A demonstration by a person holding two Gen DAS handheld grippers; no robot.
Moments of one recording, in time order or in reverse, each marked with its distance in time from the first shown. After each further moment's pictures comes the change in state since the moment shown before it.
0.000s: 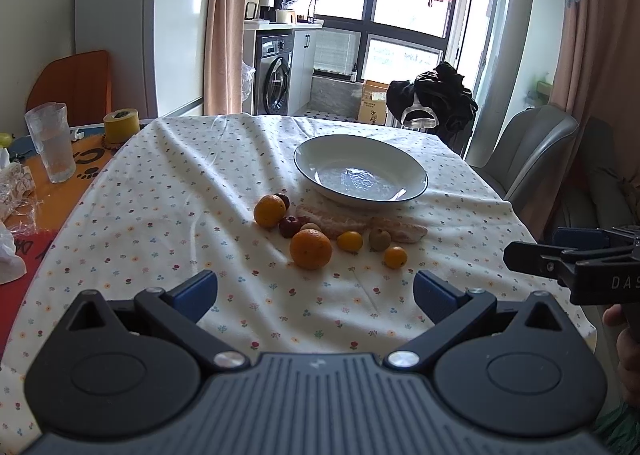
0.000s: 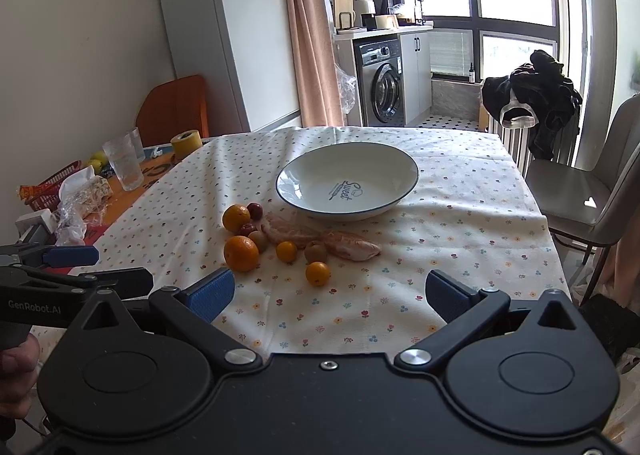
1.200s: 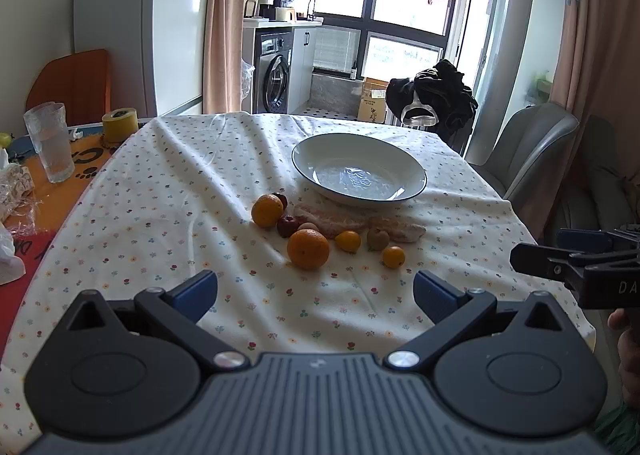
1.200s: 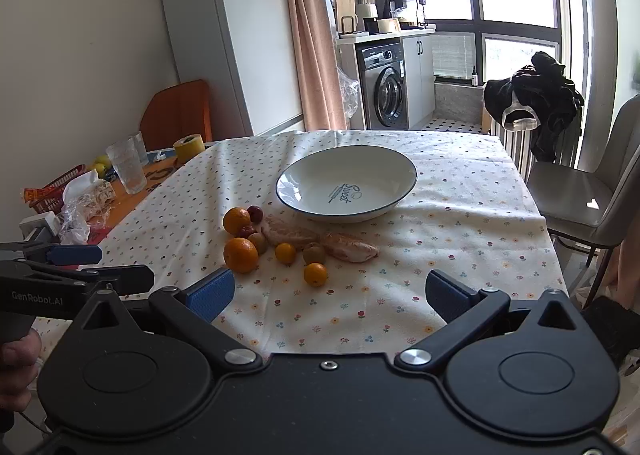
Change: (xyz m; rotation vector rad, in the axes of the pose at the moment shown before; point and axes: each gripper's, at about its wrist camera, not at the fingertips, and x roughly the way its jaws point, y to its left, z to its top) left arm 0.000 -0.003 0.003 0.004 0.008 -0.001; right arm -0.004 -0.008 0.000 0.001 -0.012 0.016
